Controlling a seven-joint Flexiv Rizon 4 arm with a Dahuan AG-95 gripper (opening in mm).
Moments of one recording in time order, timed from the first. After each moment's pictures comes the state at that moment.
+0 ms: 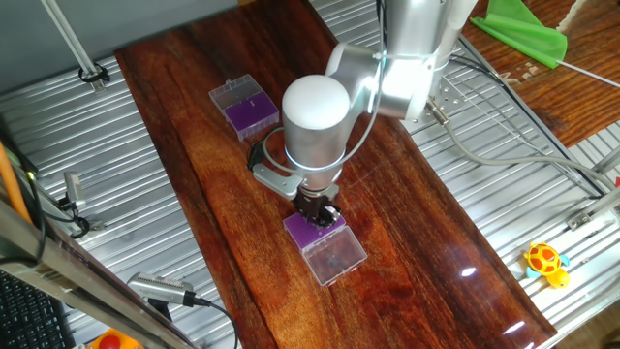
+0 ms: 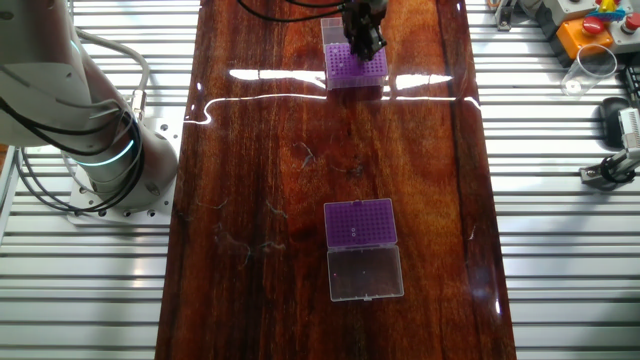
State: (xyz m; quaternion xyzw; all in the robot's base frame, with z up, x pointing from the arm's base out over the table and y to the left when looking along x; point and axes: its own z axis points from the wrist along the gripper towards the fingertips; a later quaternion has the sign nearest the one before) arm 0.434 0.235 0.053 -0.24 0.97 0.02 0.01
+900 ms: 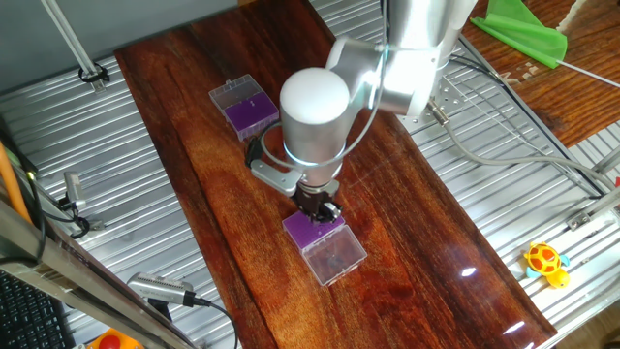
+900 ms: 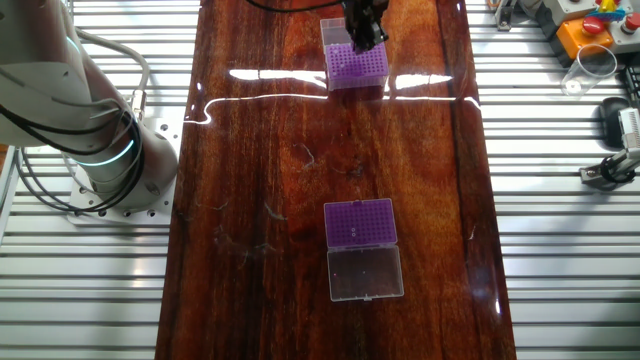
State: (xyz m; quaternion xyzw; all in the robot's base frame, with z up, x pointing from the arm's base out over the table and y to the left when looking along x) arm 0.433 0.234 0.080 -0.24 0.97 0.03 0.00
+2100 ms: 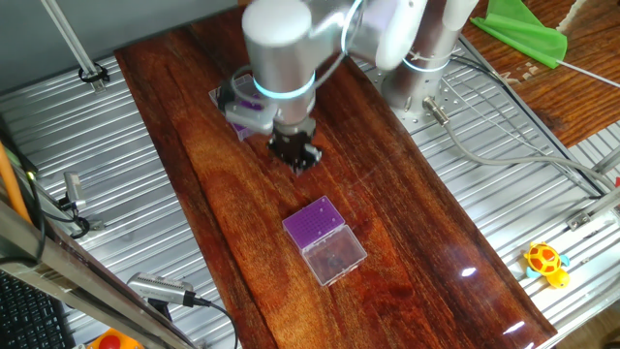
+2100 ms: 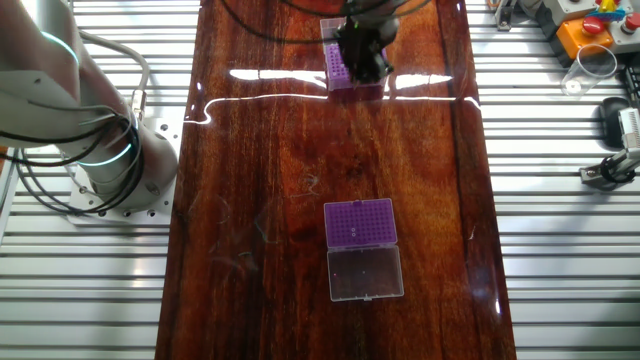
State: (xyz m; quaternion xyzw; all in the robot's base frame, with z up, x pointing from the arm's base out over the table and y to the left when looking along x) arm 0.418 0.123 0.121 -0.32 0.95 0.04 -0.02
